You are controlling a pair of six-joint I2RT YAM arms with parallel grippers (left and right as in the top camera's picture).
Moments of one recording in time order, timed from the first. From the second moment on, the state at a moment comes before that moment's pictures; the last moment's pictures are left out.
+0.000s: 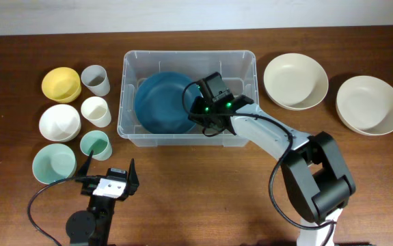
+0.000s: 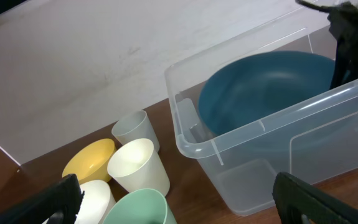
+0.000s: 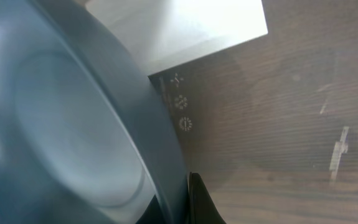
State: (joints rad) left arm 0.02 0.01 0.01 -0.06 0.13 0.40; right arm 0.53 2.00 1.37 -0.39 -0.15 0.92
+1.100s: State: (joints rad) left arm 0.02 0.01 0.01 -0.06 0.13 0.40; right arm 0.53 2.00 1.37 -0.40 -0.21 0.92
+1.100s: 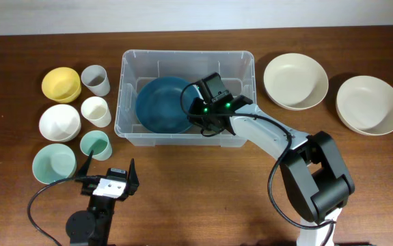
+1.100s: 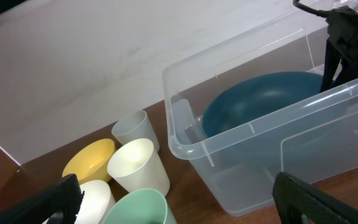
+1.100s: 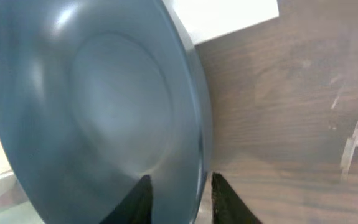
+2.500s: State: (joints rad) left arm 0.02 0.01 0.01 -0.06 0.13 0.40; right arm -0.15 1.84 1.86 -1.13 -0.05 0.65
